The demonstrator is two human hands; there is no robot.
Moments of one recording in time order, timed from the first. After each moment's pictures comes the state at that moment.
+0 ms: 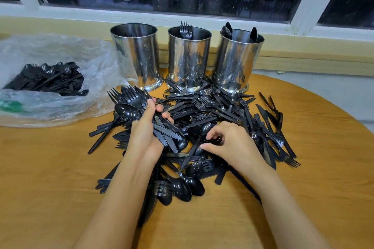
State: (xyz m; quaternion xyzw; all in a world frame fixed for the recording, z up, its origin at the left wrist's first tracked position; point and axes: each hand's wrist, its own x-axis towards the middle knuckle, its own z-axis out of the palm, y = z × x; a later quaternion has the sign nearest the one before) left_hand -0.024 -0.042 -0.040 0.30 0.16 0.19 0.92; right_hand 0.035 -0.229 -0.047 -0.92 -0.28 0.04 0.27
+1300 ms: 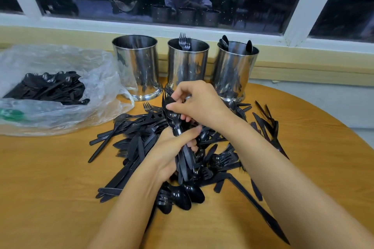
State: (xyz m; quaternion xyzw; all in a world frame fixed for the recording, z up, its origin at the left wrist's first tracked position) left_hand -0.032 -0.073 -0.035 0.48 0.11 0.01 0.87; right_hand 0.046 -0.149 0.043 -0.82 -0.37 0.07 0.43
